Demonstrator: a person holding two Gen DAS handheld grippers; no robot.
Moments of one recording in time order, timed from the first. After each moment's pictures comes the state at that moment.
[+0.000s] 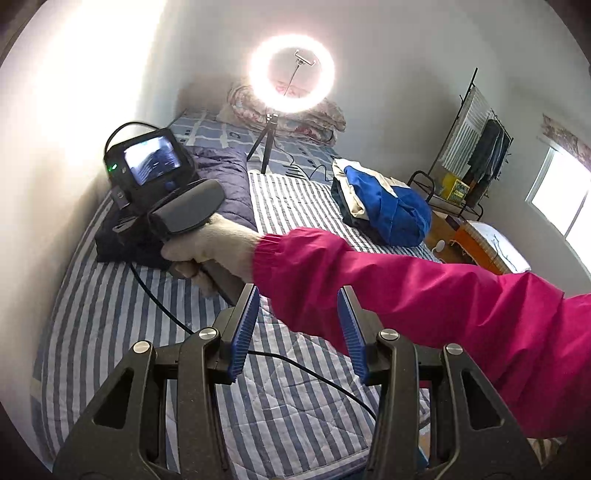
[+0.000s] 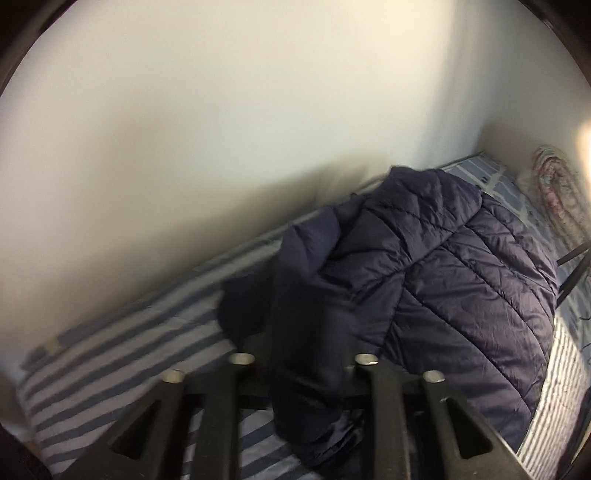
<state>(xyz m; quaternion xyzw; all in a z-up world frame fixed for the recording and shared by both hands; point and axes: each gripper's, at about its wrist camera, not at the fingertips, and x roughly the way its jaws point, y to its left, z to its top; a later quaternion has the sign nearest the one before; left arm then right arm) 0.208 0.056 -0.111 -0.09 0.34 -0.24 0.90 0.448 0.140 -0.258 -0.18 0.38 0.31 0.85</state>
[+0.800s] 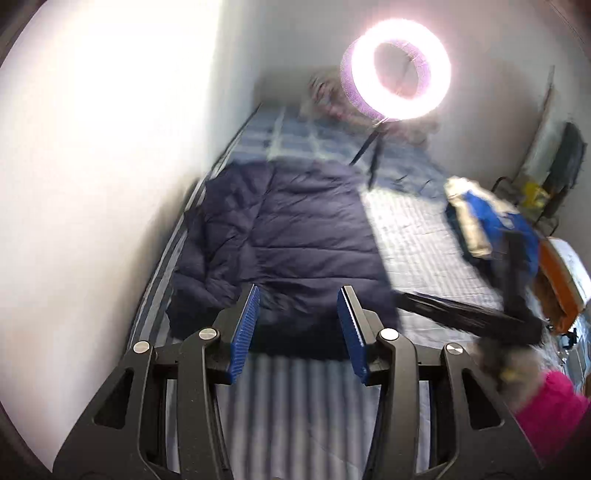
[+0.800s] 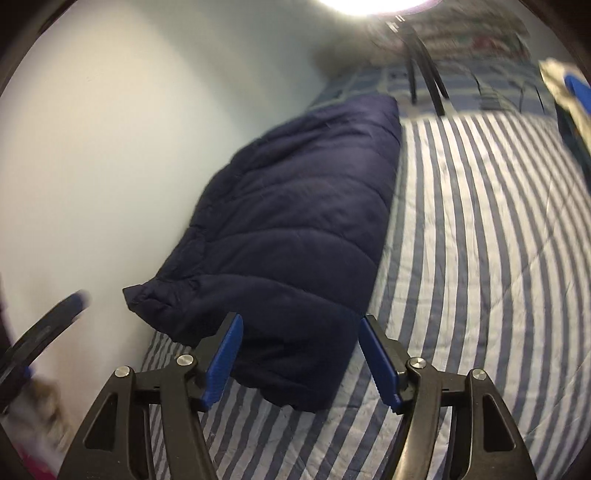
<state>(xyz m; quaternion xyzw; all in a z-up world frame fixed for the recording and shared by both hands) 0.406 0.112 -0.152 -0.04 0.39 -0.08 0.92 0.427 -0.103 -0.267 0.19 0.44 0.20 0.85</state>
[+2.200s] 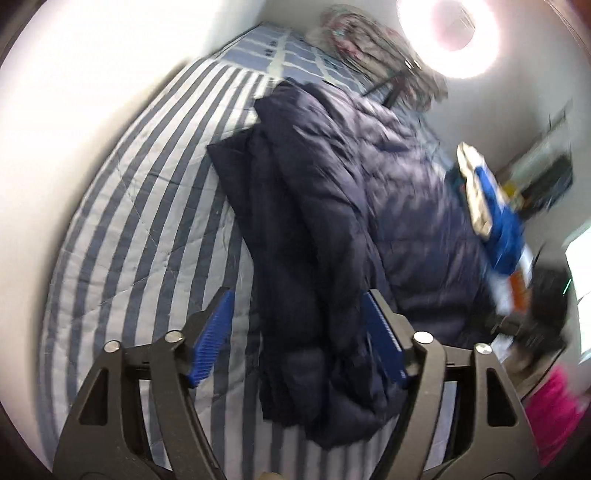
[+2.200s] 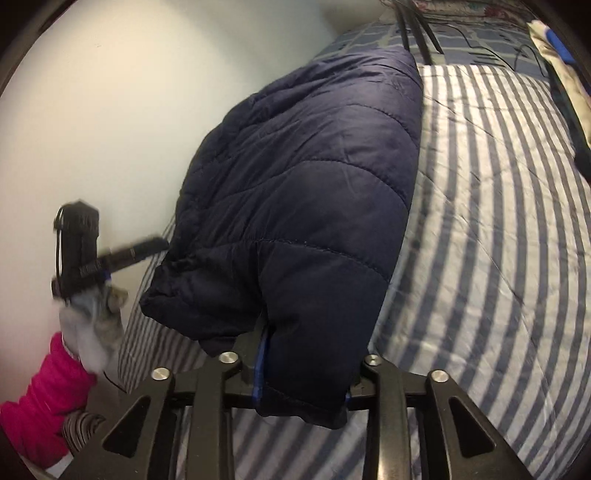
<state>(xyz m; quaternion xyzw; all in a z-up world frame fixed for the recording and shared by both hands) 0.439 0.174 -0.246 -0.19 0.50 -0.16 0.83 0.406 -0.150 -0.279 0.14 0.52 0.25 0.81</state>
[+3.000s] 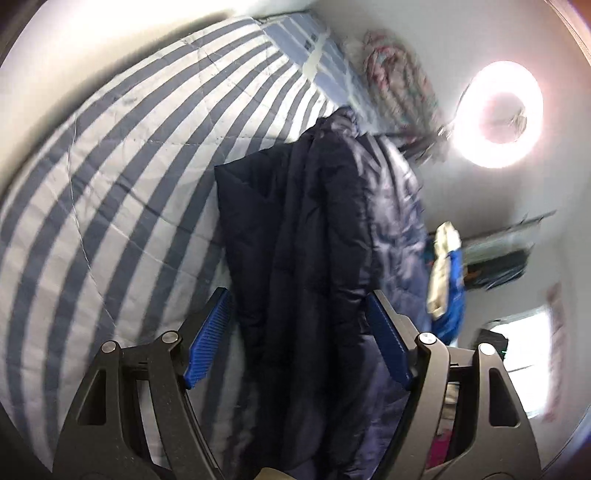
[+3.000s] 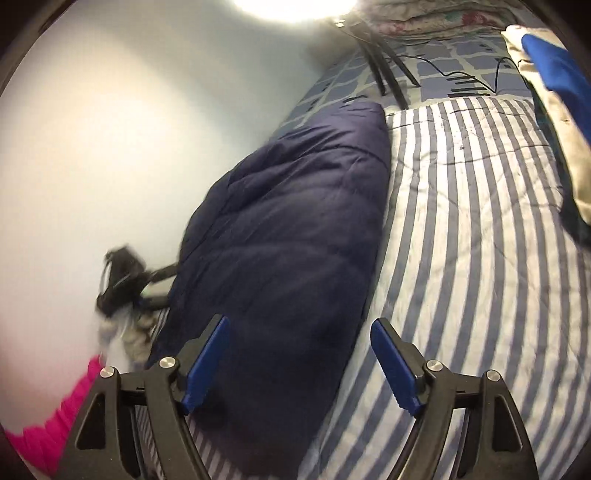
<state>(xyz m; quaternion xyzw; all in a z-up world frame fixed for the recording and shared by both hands) 0.520 0.210 -0.286 -0.38 0.50 -0.19 0.75 0.468 -0.225 -0.262 0.21 0.46 0.25 0.83</state>
